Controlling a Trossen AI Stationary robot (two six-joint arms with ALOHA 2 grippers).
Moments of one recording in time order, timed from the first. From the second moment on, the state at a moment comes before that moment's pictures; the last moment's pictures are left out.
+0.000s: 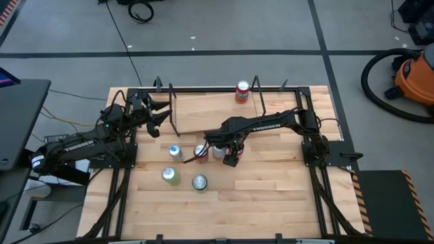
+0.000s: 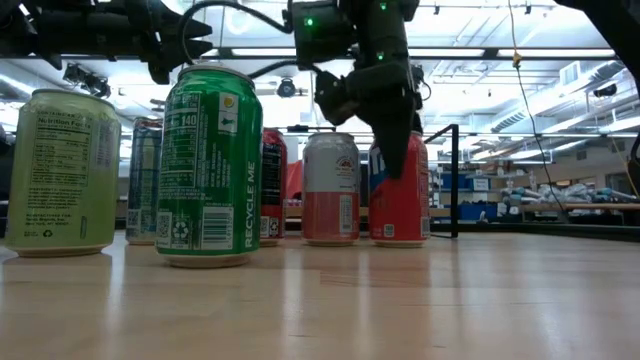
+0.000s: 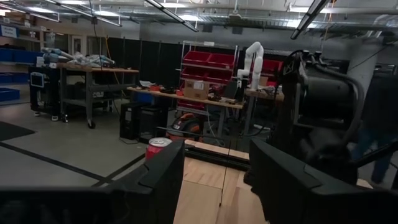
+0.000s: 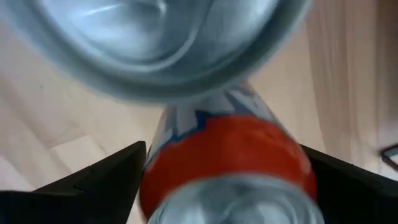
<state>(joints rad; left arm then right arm) 0.47 0.50 0.31 0.39 0.14 -0.14 0.00 2.09 1.76 -1.29 -0.05 0.37</state>
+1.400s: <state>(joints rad) 0.47 0.50 0.31 0.39 0.14 -0.14 0.07 2.09 1.76 -1.31 0.03 -0.09</state>
